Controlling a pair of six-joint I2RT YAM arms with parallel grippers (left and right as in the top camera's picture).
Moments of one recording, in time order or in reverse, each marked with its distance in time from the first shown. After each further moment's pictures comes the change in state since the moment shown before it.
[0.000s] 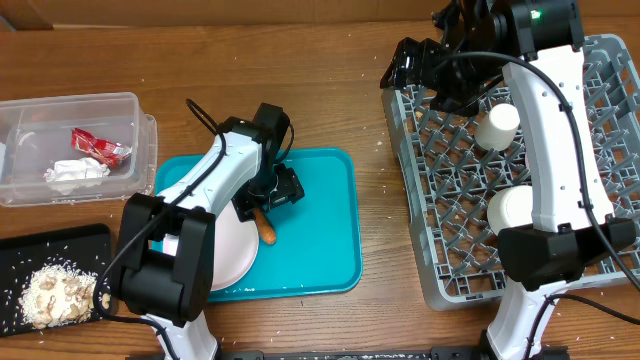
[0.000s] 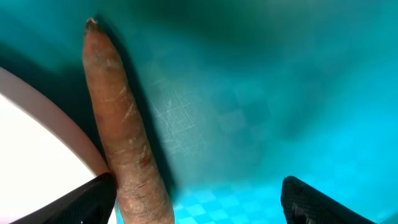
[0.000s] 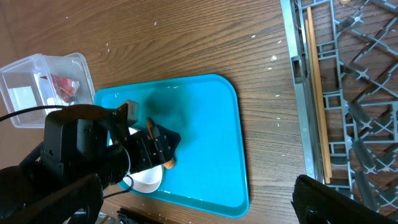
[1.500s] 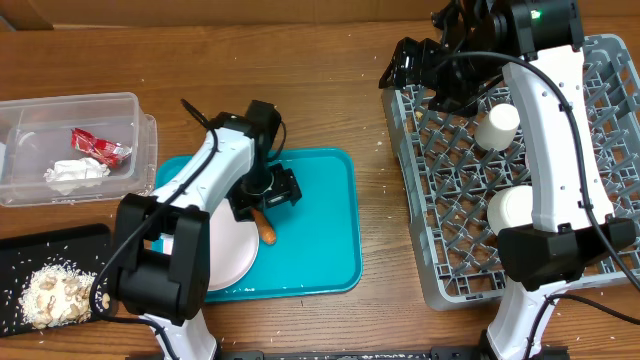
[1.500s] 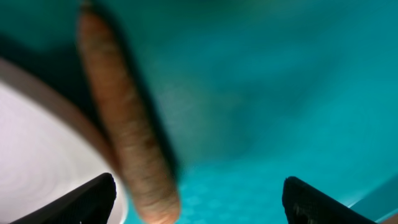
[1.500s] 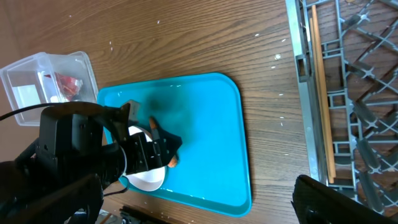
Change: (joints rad) left arm 0.027 0.000 0.027 -0.063 0.071 0.088; right arm 0.000 0.000 0.000 0.000 -0.011 0.000
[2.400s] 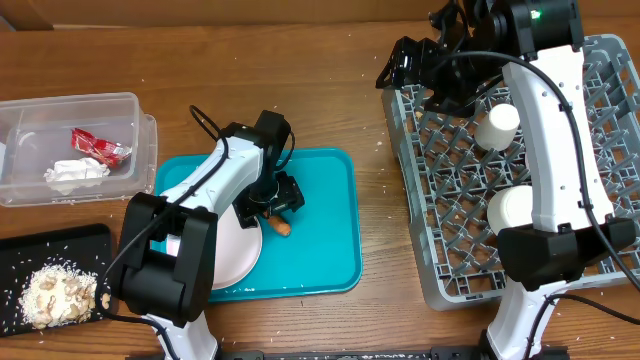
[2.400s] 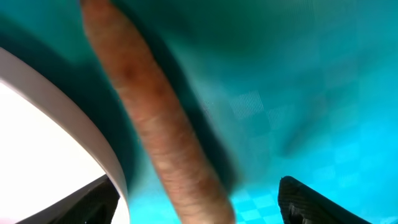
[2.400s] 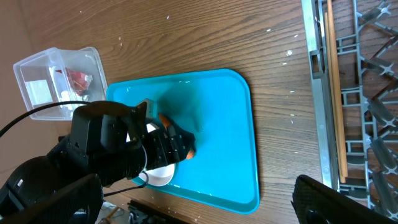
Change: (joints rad) left arm -0.034 0.000 -0.065 0.065 -0.050 -0.079; right arm 0.000 0.000 0.000 0.000 -0.041 0.000
